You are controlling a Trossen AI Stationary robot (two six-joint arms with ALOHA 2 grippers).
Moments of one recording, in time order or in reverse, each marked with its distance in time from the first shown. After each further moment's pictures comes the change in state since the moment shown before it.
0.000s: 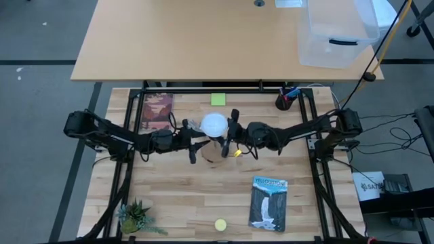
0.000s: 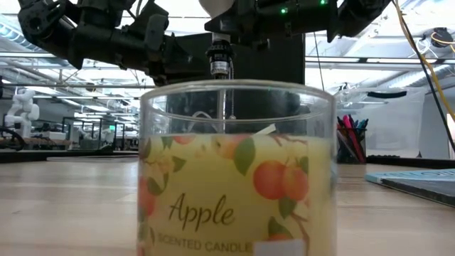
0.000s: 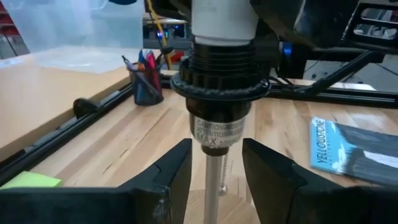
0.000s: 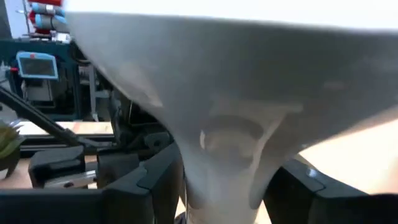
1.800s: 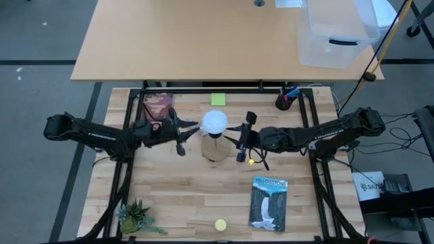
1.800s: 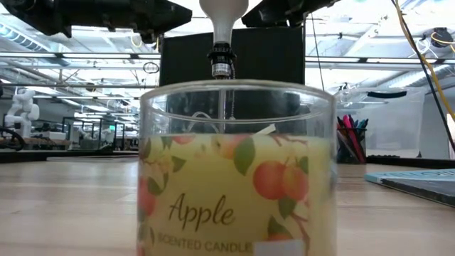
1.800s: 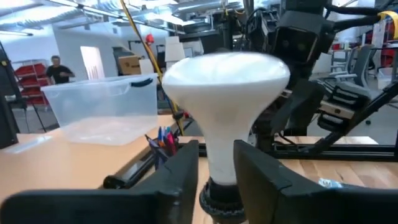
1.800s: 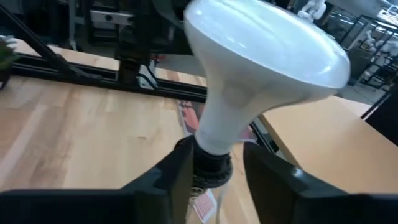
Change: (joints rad) left arm 0.024 -0.340 0.009 -0.108 0.022 0.166; right arm 0.120 -0.281 -0.002 -0.532 0.198 -0.109
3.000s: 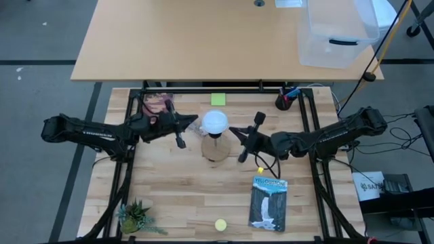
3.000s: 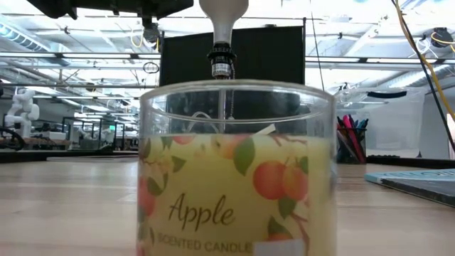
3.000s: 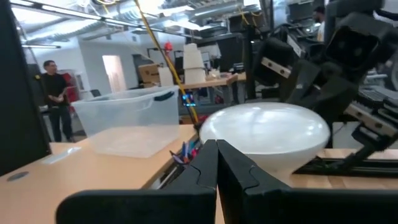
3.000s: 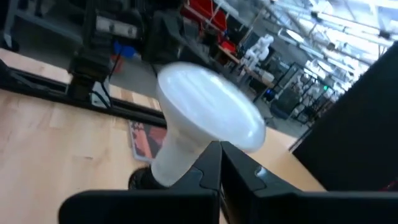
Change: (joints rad) left arm 0.041 -0.052 0.125 -0.154 -0.030 0.048; right arm 0.106 -0.031 0.000 0.162 0.251 -0.289
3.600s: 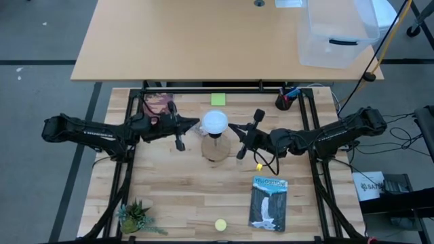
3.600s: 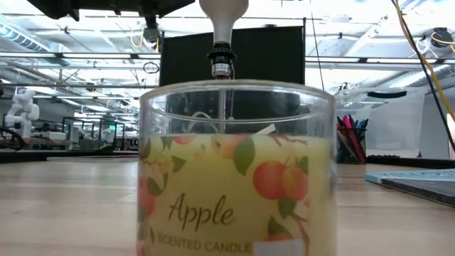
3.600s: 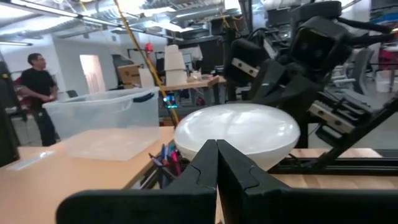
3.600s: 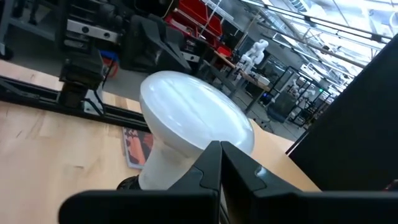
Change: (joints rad) left arm -0.001 0.012 0.000 0.008 0.087 -0.032; right arm -0.034 0.007 0.000 0.040 -0.023 -0.006
